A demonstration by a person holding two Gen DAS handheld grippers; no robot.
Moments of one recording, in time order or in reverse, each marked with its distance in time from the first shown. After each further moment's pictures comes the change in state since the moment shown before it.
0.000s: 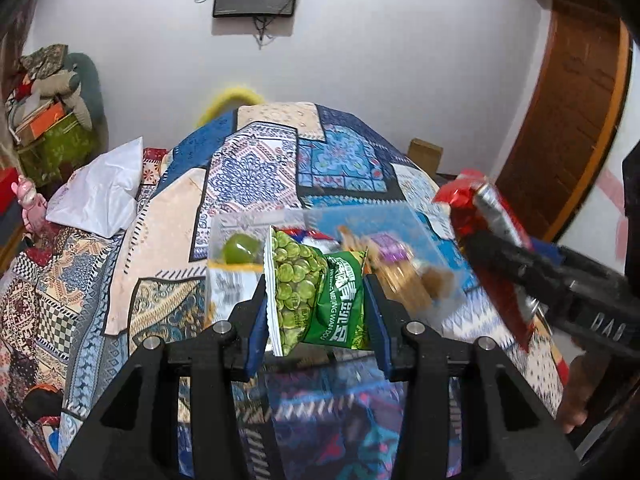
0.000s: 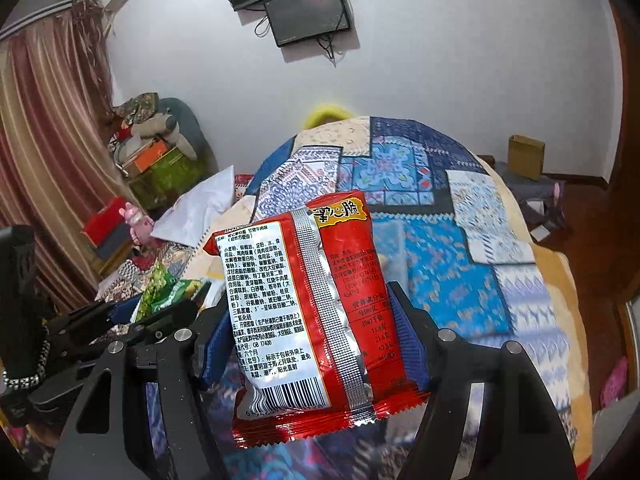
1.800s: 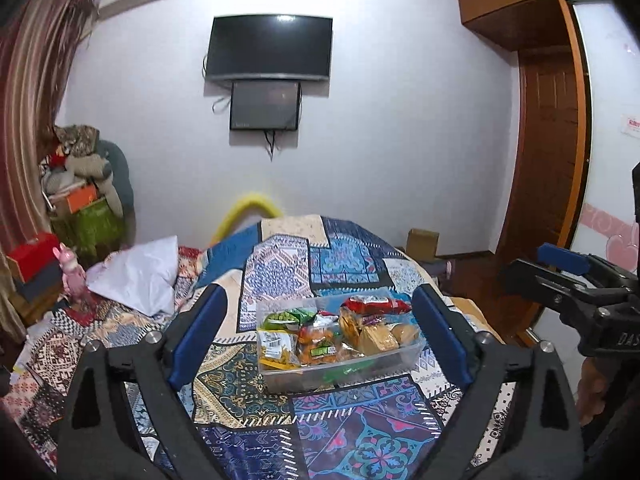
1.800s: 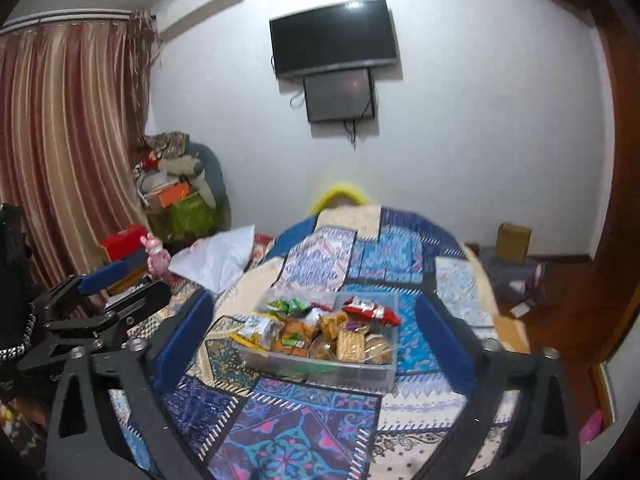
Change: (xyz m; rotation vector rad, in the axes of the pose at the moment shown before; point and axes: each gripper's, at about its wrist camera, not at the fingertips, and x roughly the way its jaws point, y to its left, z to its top) left arm -0.176 -0.016 -0.034 0.075 -0.402 0.047; right arm -0.137 0.058 -0.013 -0.156 -0.290 -0.040
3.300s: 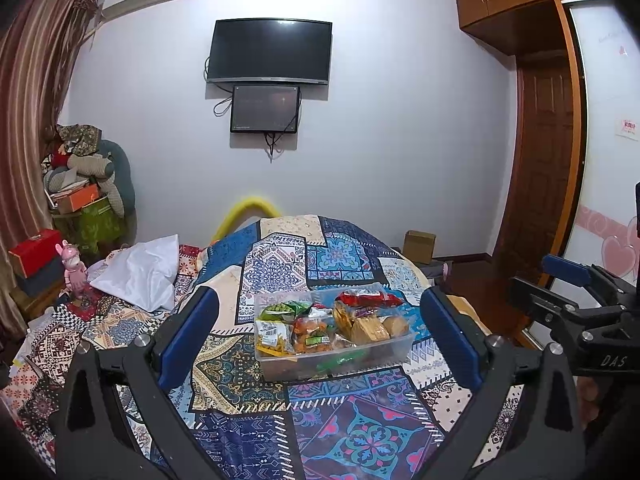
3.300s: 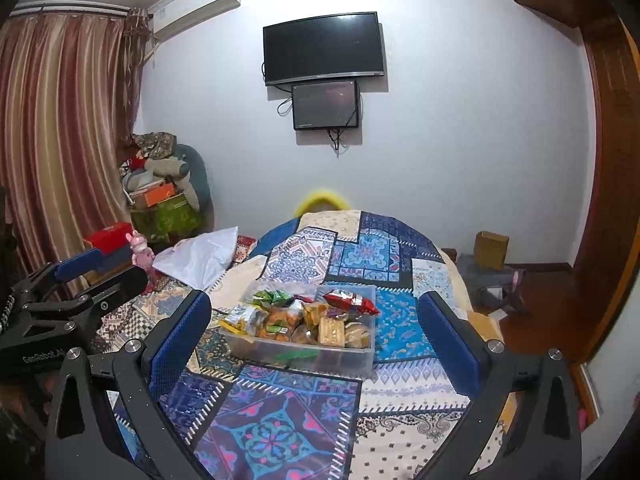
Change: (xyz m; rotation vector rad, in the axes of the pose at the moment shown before) left arm -0.024 -0.006 -0.012 -0.008 -0.004 -0.005; right arm -0.026 0.005 -0.022 -0.023 -0.016 -0.065
